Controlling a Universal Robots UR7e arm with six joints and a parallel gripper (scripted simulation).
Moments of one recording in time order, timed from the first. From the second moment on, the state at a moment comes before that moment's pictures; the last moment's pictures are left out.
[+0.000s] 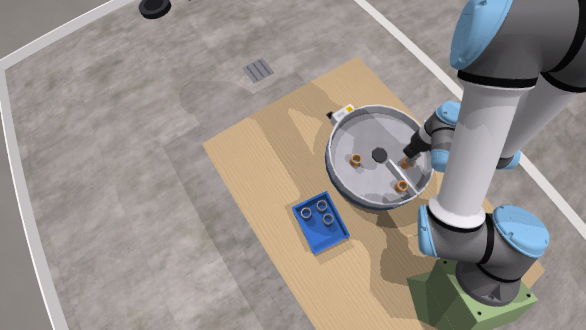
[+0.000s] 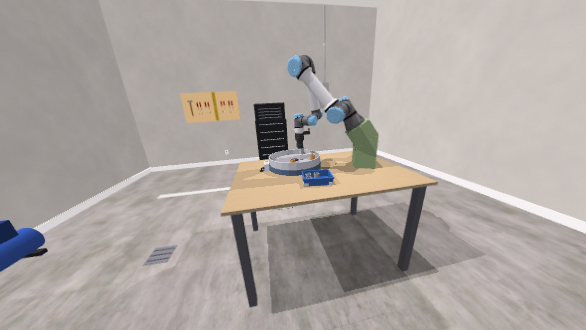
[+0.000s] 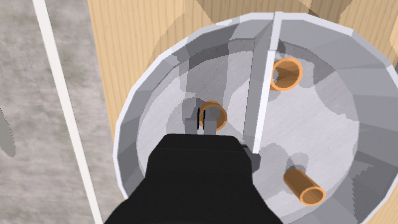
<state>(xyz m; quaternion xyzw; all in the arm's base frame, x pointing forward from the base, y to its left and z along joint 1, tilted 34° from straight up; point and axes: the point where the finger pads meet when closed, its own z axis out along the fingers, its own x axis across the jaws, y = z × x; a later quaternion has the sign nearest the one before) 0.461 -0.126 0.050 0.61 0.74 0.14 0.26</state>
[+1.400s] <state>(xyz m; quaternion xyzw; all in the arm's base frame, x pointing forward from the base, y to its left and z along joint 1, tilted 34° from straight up) 0.461 -0.126 0.051 0.61 0.74 0.14 0.26</state>
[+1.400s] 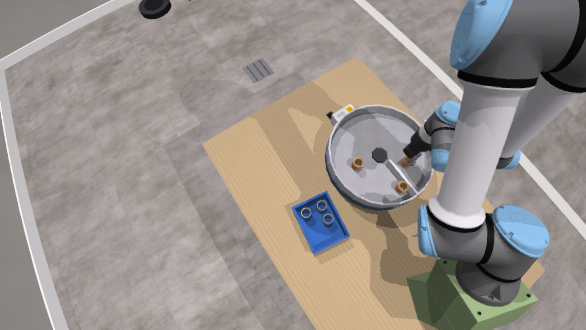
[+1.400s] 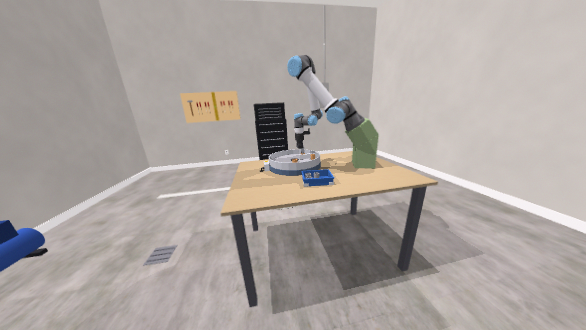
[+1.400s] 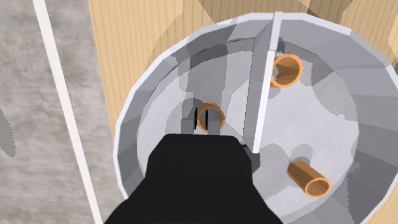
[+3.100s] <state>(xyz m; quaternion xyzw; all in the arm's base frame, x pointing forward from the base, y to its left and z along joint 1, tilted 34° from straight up) 0.434 -0.121 0.094 0.60 0.74 0.14 0.26</state>
